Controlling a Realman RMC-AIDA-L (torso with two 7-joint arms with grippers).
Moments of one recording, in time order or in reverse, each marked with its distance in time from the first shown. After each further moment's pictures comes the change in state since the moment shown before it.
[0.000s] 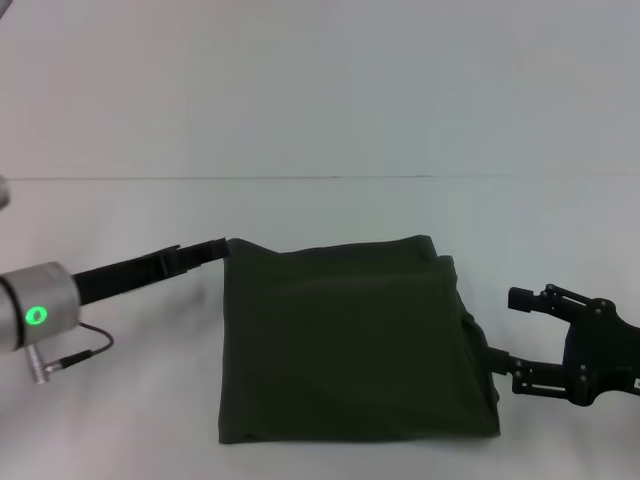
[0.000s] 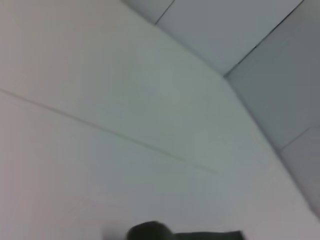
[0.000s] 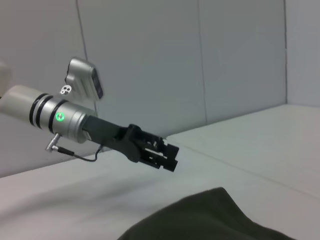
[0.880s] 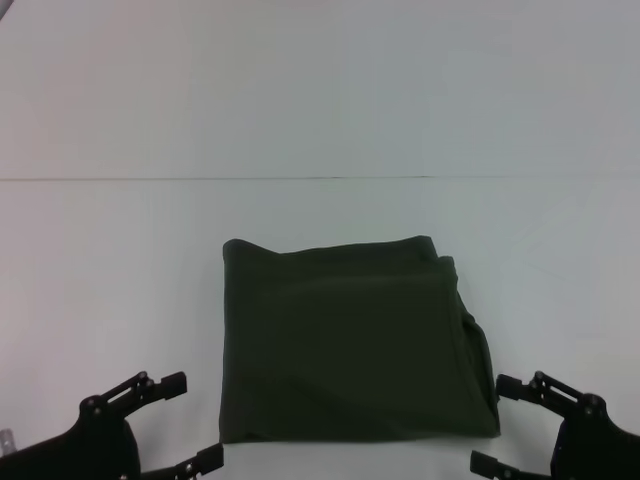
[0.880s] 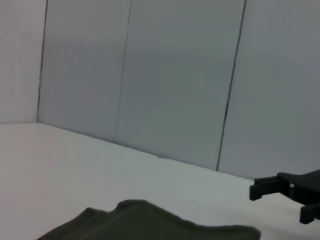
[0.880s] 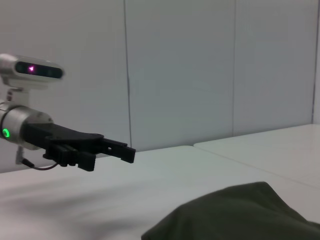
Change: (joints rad) left arm 0.318 -0.040 -0.149 0.012 0.000 0.616 1.042; right arm -0.102 0.004 0.011 0.242 0.004 -0.042 -0.378
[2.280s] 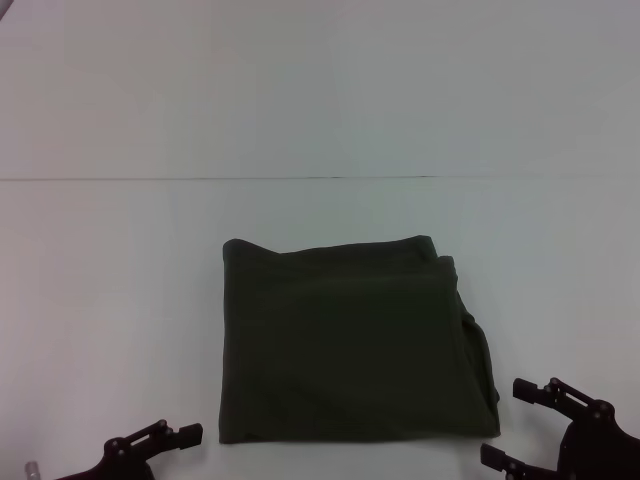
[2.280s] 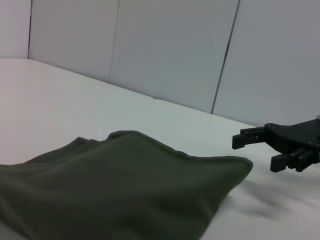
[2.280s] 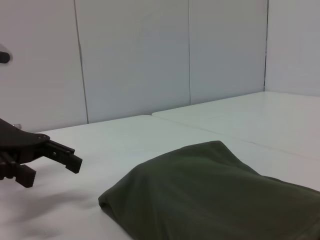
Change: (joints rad) left arm -0.031 0.007 -0.009 -0.067 0.159 -0.095 0.005; right arm -0.019 0.002 0.031 0.045 0.002 0.131 -0.033
